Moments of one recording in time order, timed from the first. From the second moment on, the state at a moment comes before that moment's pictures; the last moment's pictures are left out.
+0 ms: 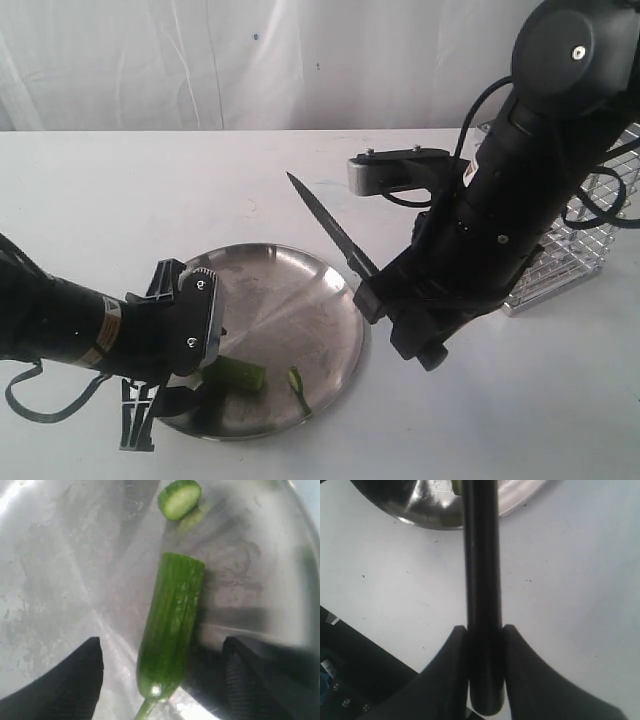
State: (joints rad) left arm -0.36 1.65 -0.63 1.67 -0.32 -0.51; right arm 0.53 1.52 -1.15 0.31 1.16 -0.17
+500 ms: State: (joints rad) left arm -0.36 1.73 -0.69 1.65 -0.32 -0.65; right arm 0.53 1.52 -1.11 0.31 1.13 -0.17
